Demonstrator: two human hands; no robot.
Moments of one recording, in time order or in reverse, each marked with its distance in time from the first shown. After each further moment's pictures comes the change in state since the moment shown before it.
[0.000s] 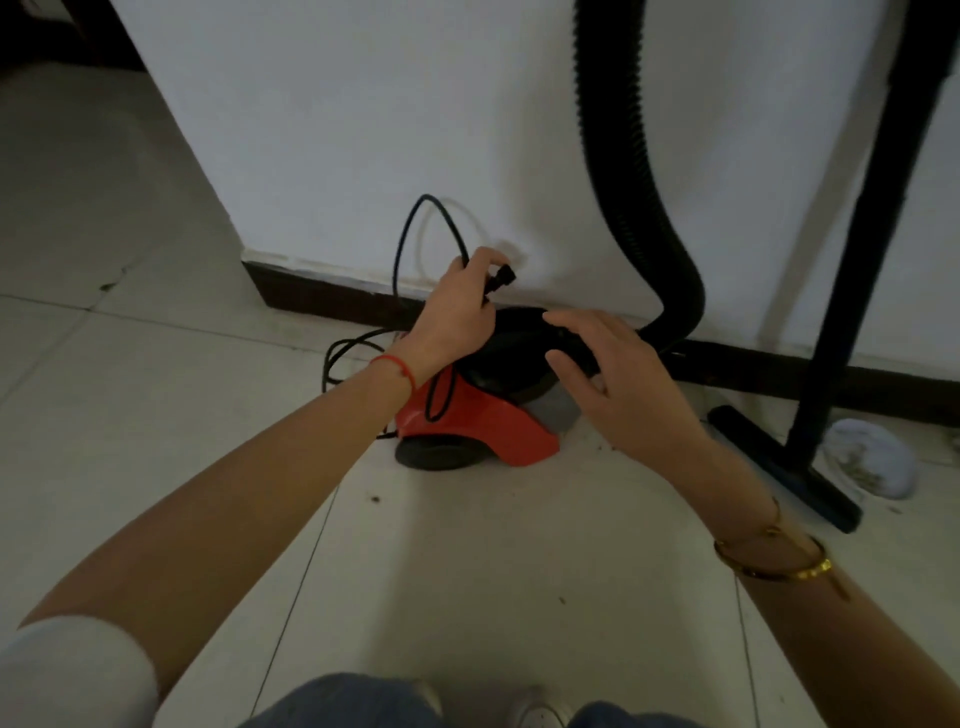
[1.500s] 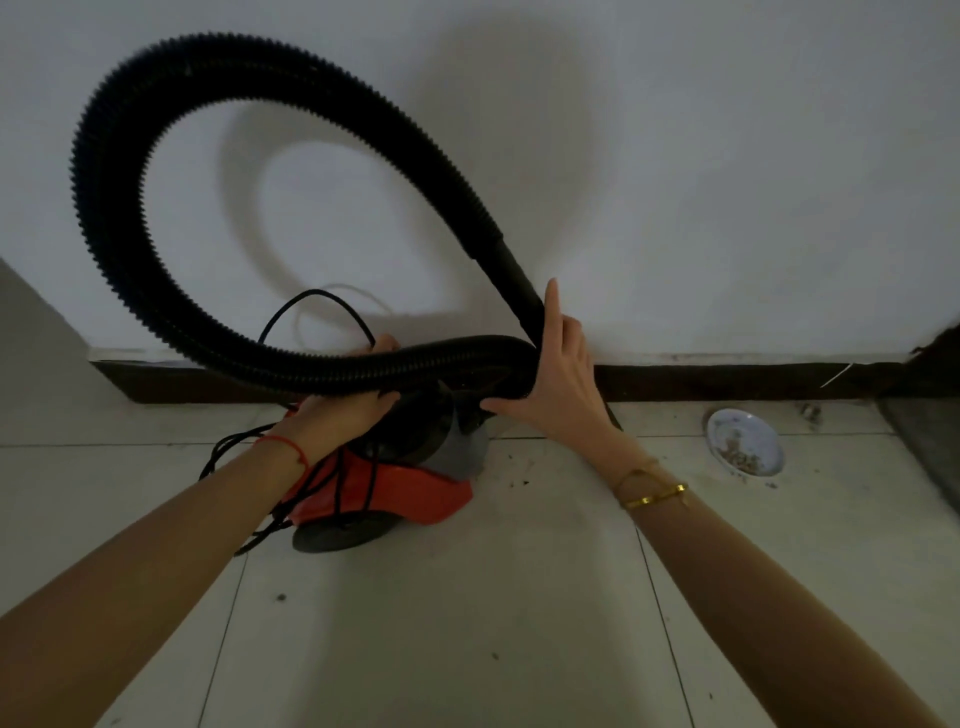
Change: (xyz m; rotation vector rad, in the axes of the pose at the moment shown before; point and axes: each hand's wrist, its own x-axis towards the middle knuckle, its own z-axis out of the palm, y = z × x) left_hand 0.016 -0.006 0.026 0.100 -0.237 0.175; right_hand 0.018 0.096 -0.026 -0.164 0.207 0.327
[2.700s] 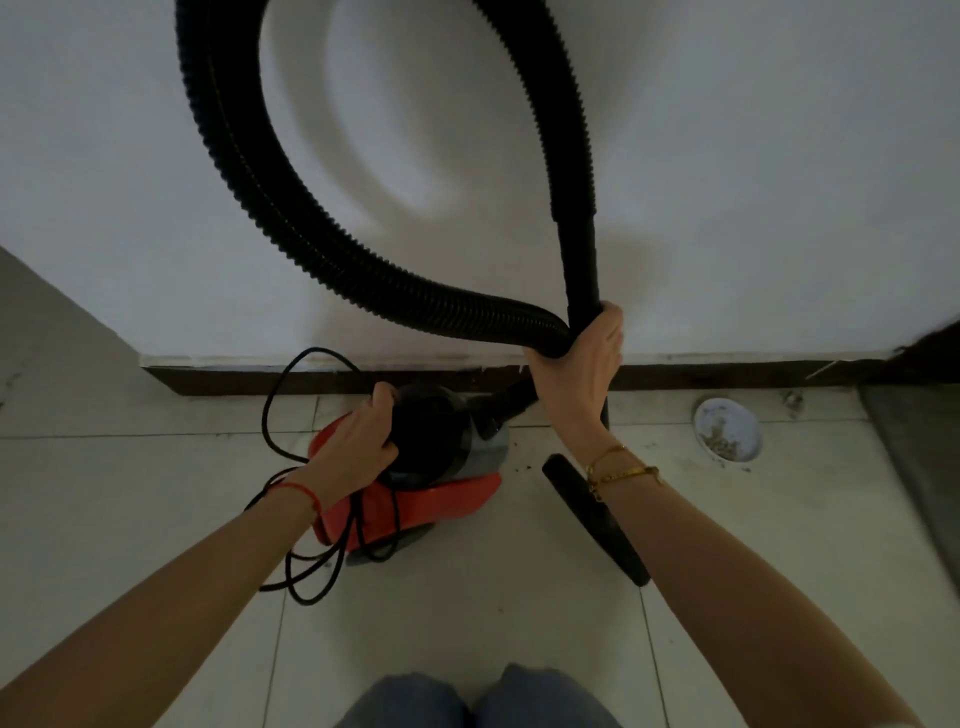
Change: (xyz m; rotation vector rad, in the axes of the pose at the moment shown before) left_hand -0.024 0.033 -0.046 0.083 -0.236 -0.216; right_hand 0.049 -0.063 -0.058 0.175 0.359 0.449
